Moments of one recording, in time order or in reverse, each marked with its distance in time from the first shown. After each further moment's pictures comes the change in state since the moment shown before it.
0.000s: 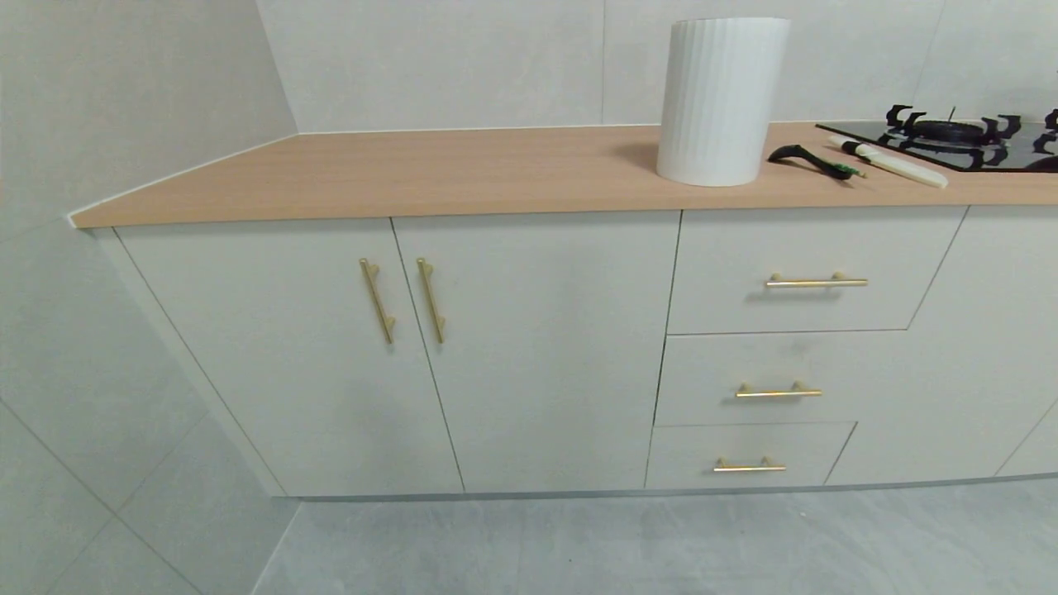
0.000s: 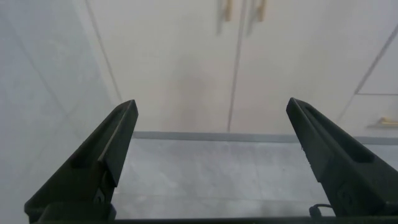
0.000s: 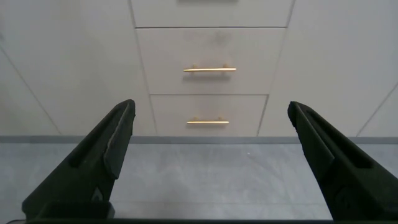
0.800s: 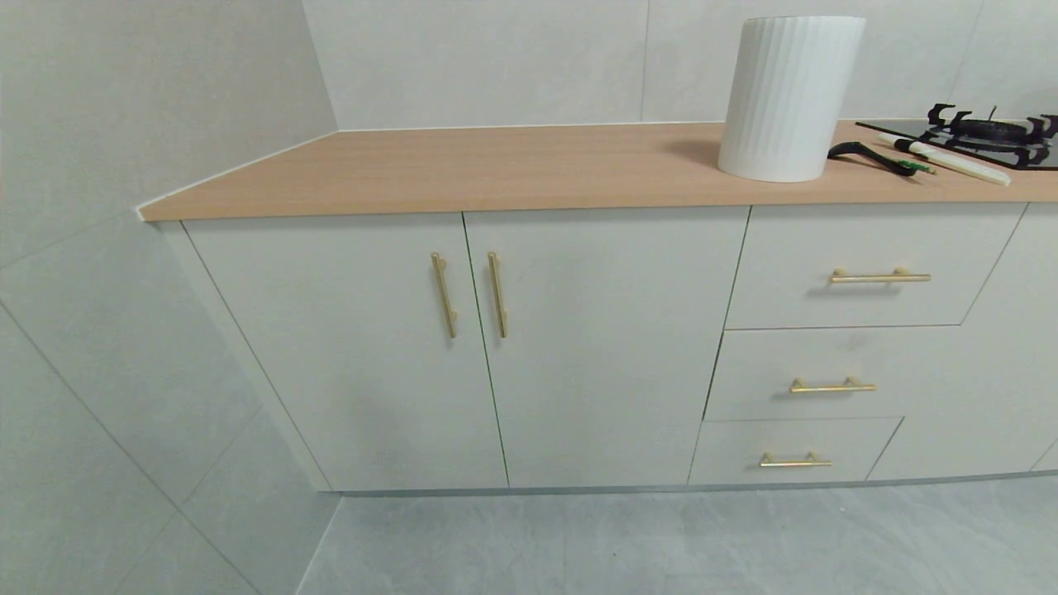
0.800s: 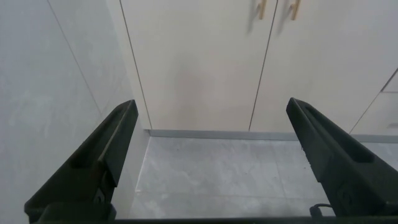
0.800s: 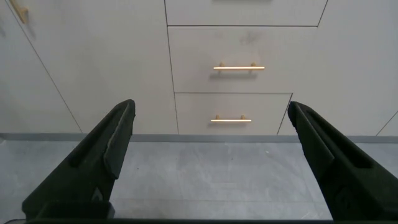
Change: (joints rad) left arm 0.000 0.000 0.000 0.000 0.001 0.001; right arm 0.000 0.000 0.000 0.000 0.000 -0.002
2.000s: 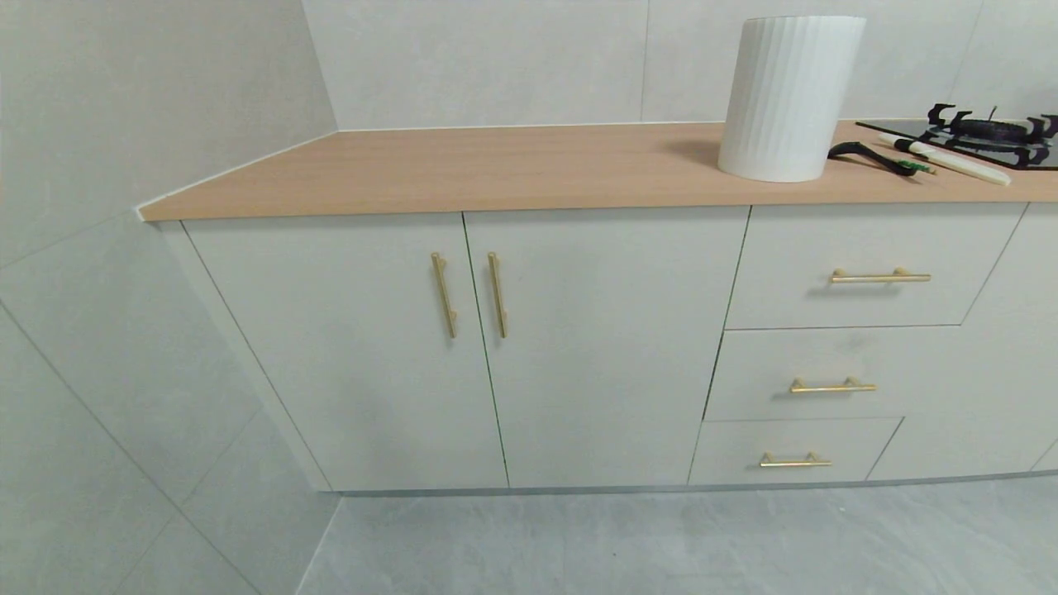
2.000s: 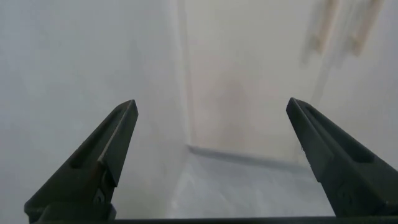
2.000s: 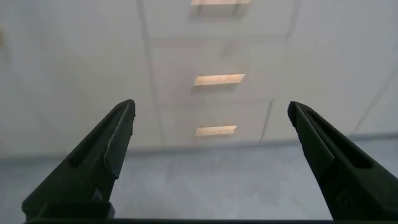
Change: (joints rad) left arm 0.000 0.002 -0.016 -0.042 0.176 0.038; right arm -0.001 0.000 -0.013 -0.017 -0.044 0.003
